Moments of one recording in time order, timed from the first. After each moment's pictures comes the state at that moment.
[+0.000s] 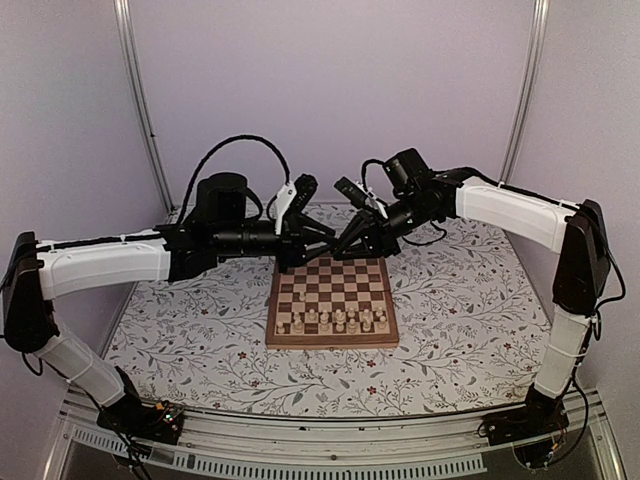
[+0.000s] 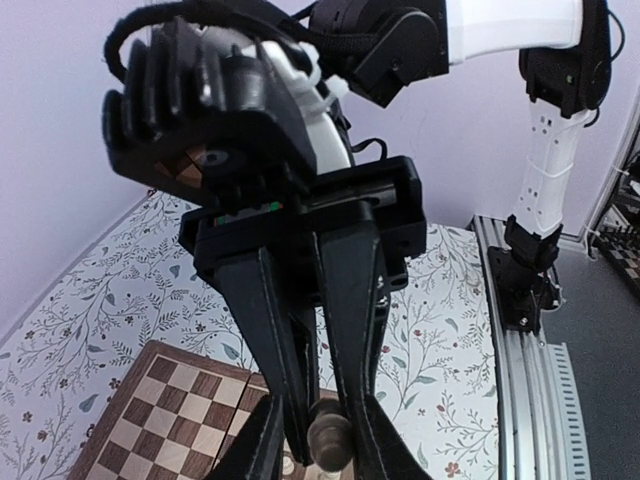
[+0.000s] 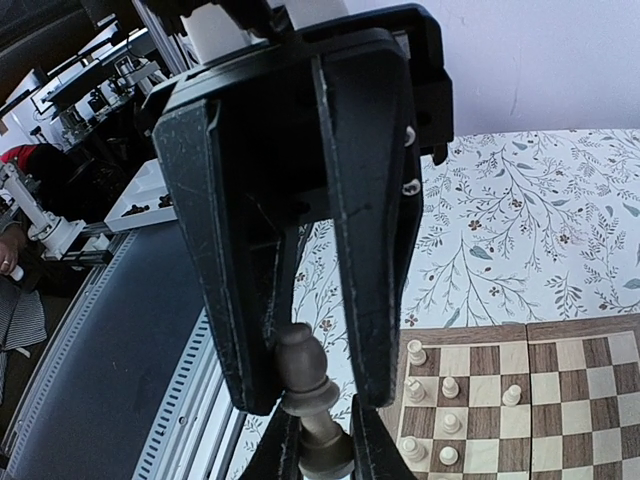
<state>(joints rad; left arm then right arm) -0.82 1.49 1.07 0.22 0.49 0.06 0.67 1.87 1.64 -0.65 -1.15 -0.51</state>
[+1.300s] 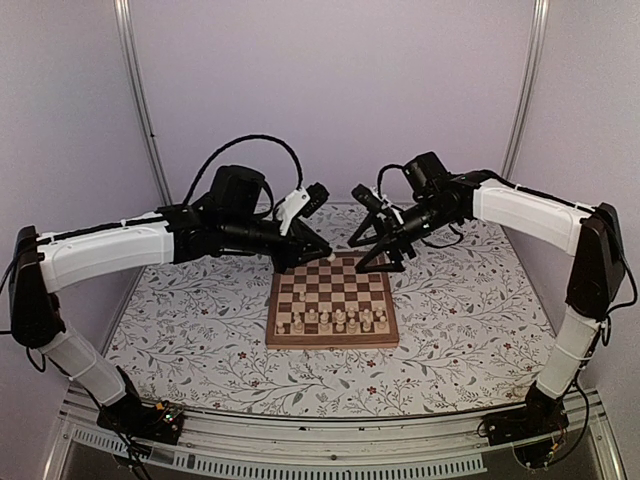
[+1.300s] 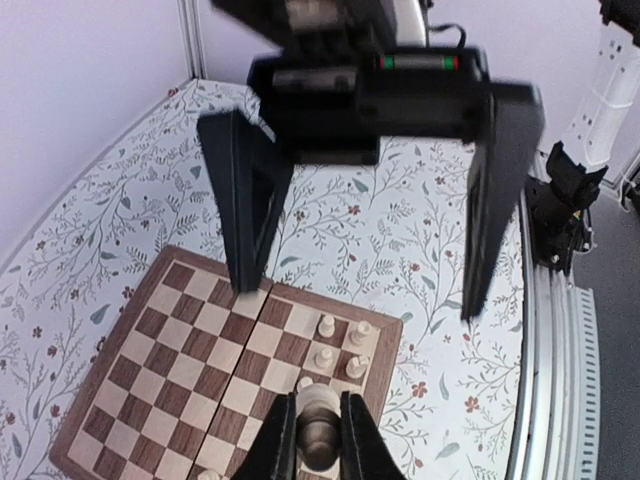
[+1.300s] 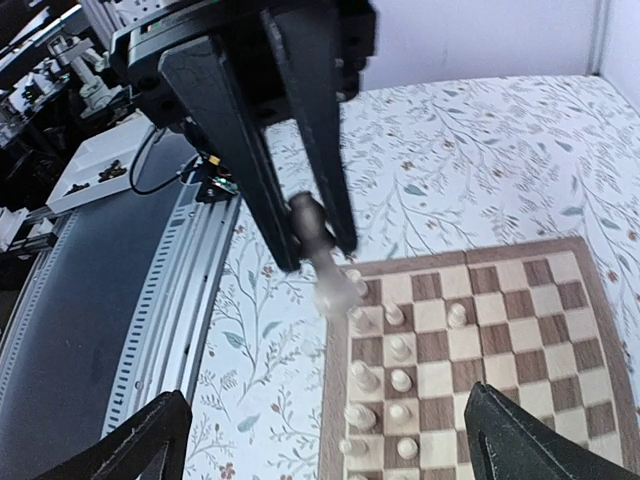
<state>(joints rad) -0.81 1.54 1.23 -0.17 0.41 0.14 0.60 1.80 1.54 -0.68 -0.99 -0.57</state>
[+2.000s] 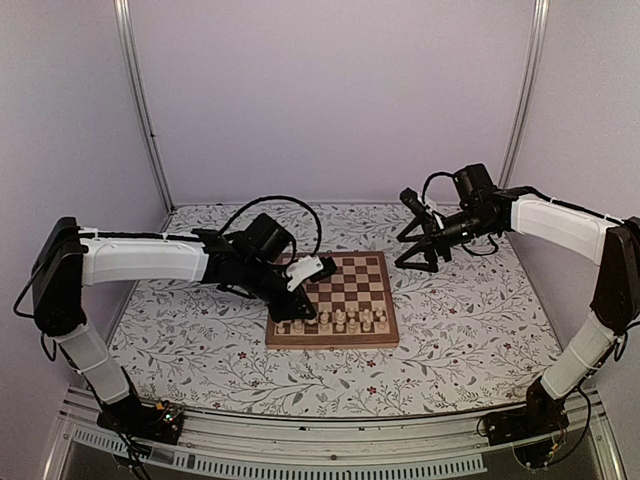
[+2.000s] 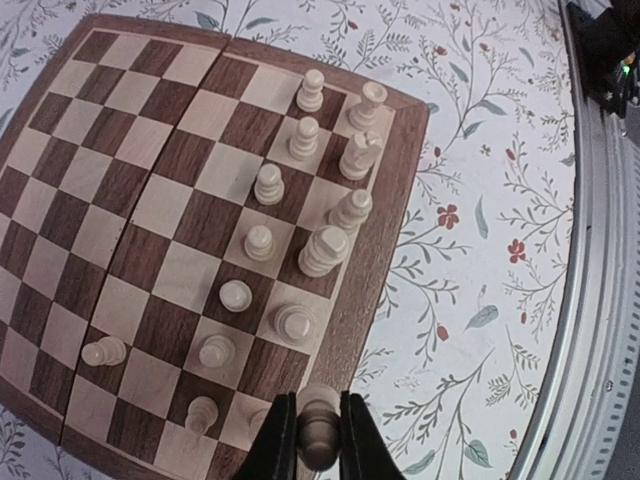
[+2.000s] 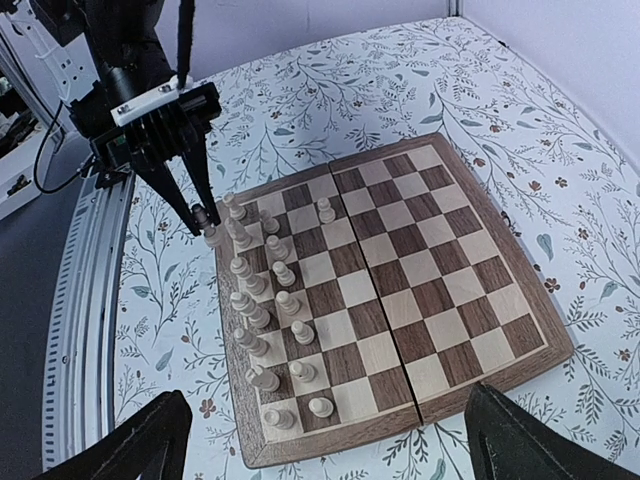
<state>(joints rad) -0.86 1.68 1.15 -0.41 0.32 0.21 0.39 1.62 1.26 -0.56 -0.86 -0.58</state>
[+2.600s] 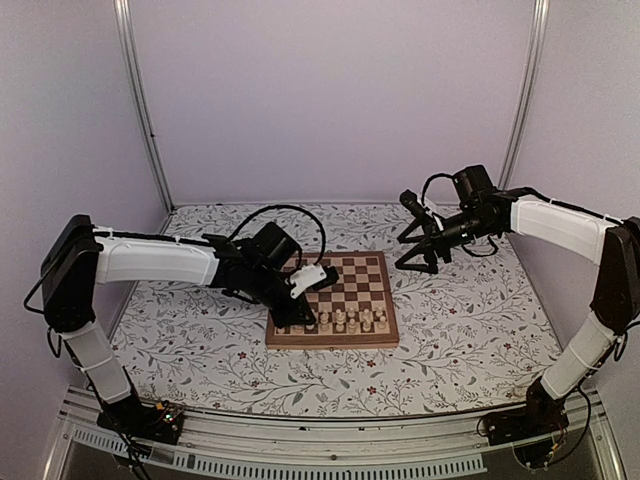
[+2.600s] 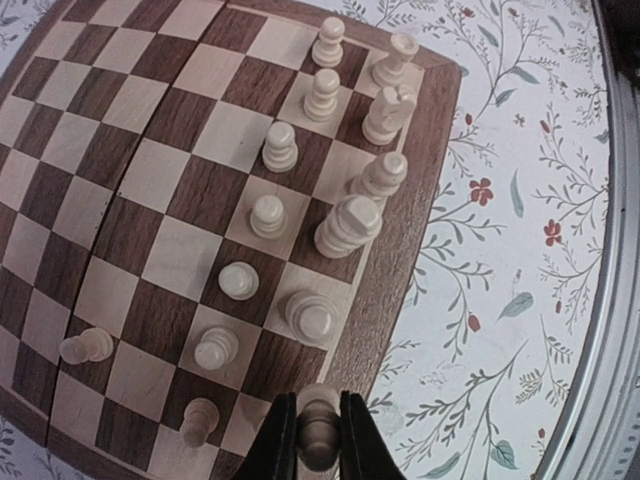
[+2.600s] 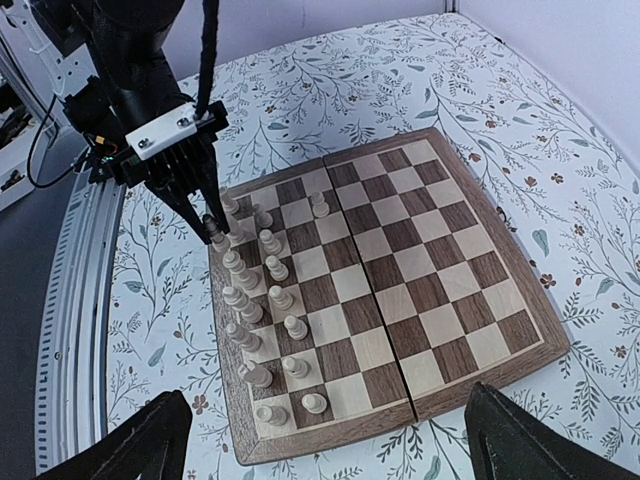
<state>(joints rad) -0.87 1.74 1.15 -0.41 0.27 0.23 0.39 1.62 1.26 -0.55 -0.85 -0.59</state>
